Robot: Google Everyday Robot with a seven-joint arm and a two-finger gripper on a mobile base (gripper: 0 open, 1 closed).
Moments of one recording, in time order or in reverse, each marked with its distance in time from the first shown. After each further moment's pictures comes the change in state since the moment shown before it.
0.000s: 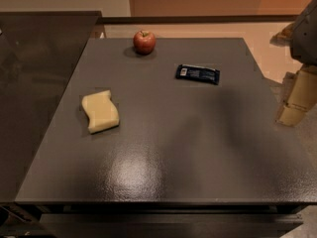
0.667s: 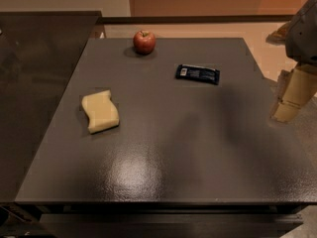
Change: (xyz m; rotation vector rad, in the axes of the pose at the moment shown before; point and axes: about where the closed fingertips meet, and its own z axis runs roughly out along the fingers) arm -0.004 -0.010 0.008 0.006 -0.031 -0.007
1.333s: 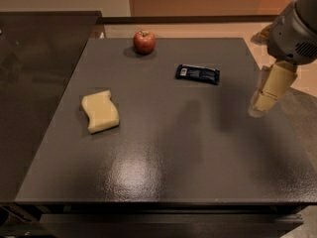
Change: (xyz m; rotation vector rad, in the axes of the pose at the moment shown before) arm -0.013 -0.032 0.034 -0.011 -0.086 0.004
